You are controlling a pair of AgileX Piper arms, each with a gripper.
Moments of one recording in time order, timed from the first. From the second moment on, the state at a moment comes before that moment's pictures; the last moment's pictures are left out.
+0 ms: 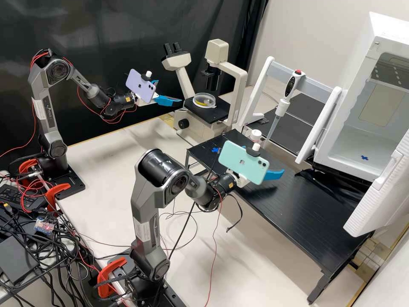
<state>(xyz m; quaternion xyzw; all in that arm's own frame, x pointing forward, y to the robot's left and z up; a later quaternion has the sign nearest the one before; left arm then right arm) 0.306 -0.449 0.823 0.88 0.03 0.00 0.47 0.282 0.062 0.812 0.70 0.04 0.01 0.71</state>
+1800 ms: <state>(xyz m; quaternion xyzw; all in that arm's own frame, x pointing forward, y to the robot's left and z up) 0.306 -0.449 0.823 0.88 0.03 0.00 0.47 0.382 0.297 0.633 0.67 0.23 -0.01 0.70</state>
